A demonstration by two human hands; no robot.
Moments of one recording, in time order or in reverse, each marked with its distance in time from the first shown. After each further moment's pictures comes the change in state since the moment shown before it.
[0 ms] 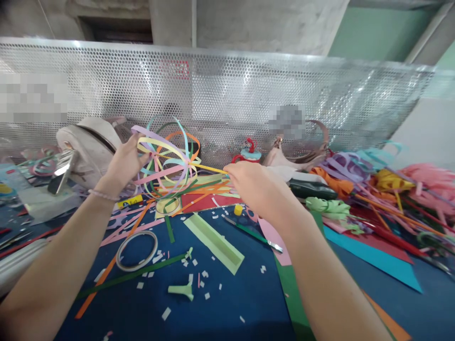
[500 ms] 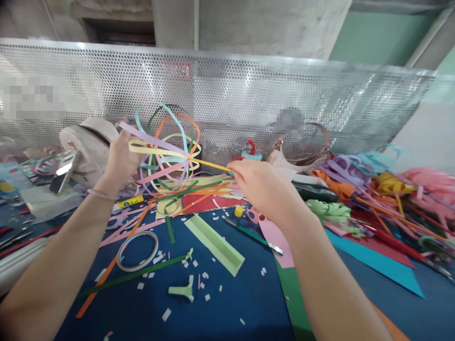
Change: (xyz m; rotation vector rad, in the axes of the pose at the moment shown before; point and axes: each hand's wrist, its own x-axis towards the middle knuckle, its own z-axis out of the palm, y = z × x) left_hand 0.003 0.002 -0.006 -0.259 0.239 0.057; right_hand 0.003 -0.006 -0.013 0.020 -0.018 0.146
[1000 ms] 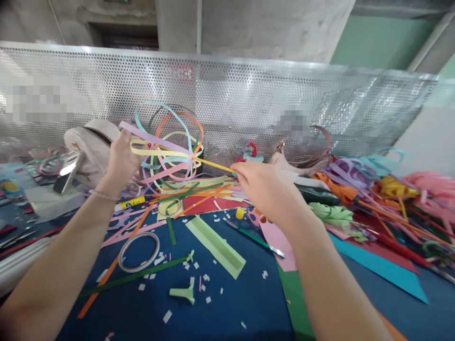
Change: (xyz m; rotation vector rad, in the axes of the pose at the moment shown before) left_hand 0.003 0.004 -0.004 0.023 0.033 -0.025; right_hand -0.001 0.001 0.001 0.037 0.026 0.013
